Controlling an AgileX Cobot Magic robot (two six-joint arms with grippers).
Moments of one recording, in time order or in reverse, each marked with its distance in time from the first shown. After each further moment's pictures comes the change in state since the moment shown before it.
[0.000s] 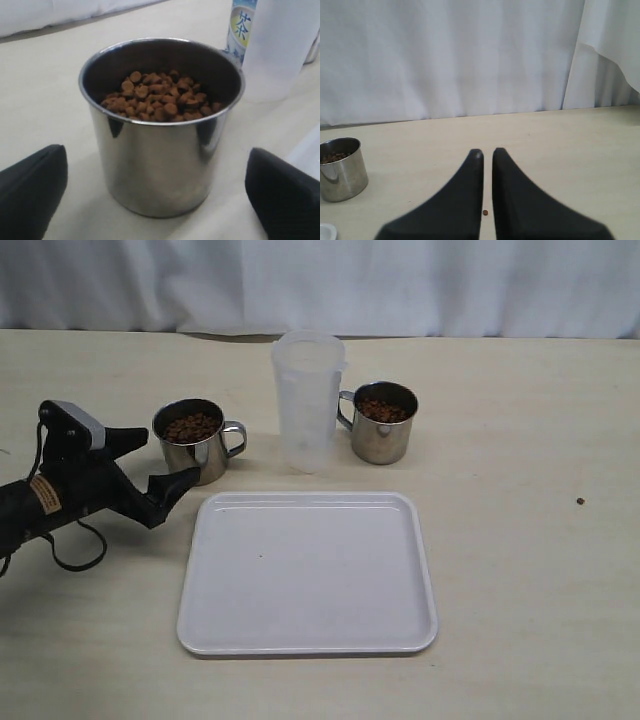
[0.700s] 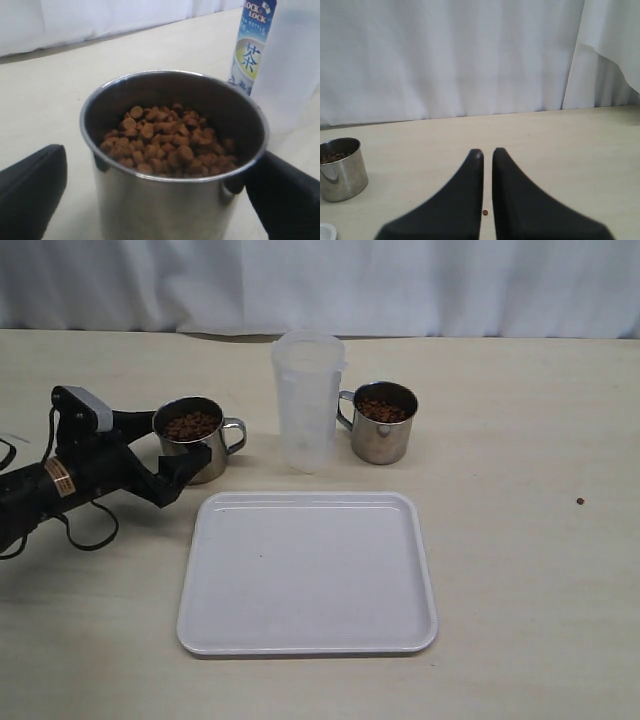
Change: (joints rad) left arm 0.000 0.068 -0.129 0.060 -0.036 -0.095; right arm 0.000 0.000 0.000 0.000 0.000 0.000
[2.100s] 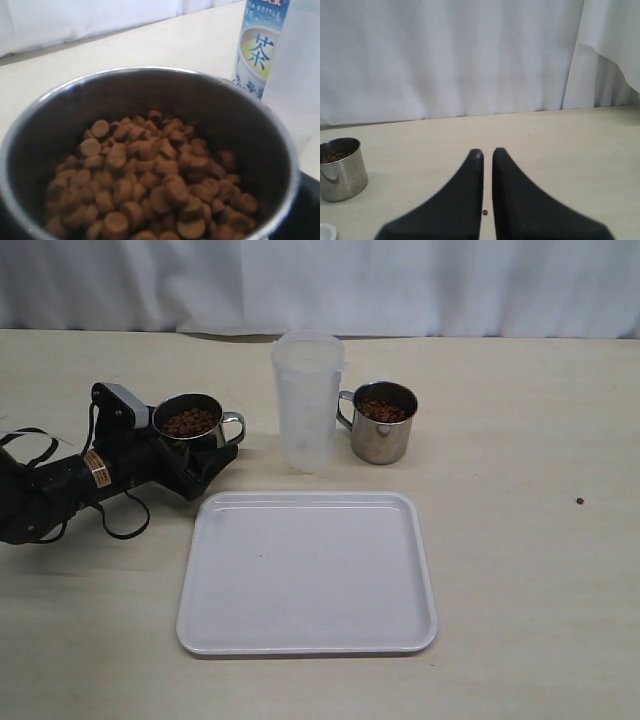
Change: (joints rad) left arm -0.072 0.101 -0.148 -0.015 0.024 -0.004; right arm 0.000 0.000 0.000 0.000 0.000 0.000
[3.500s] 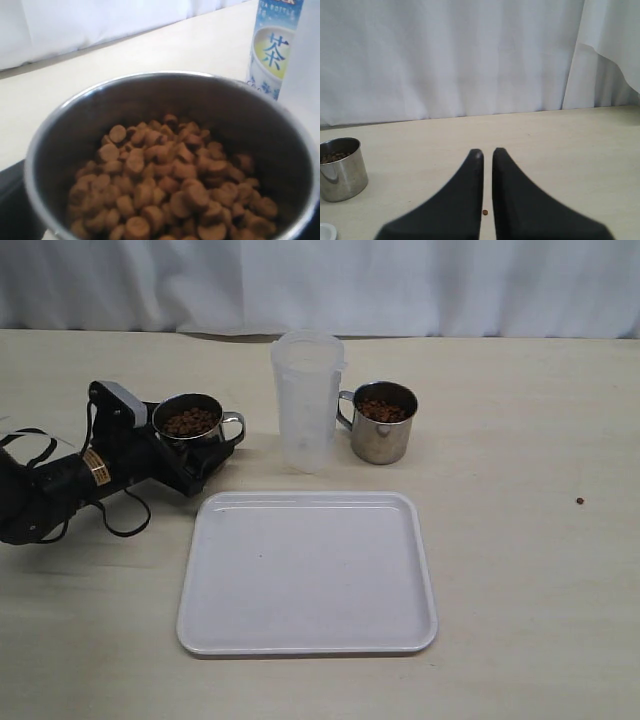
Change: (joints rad) left arm 0.000 0.003 0.000 -0.041 -0.012 0.048; right arm 0.000 0.000 0.000 0.000 0.000 0.000
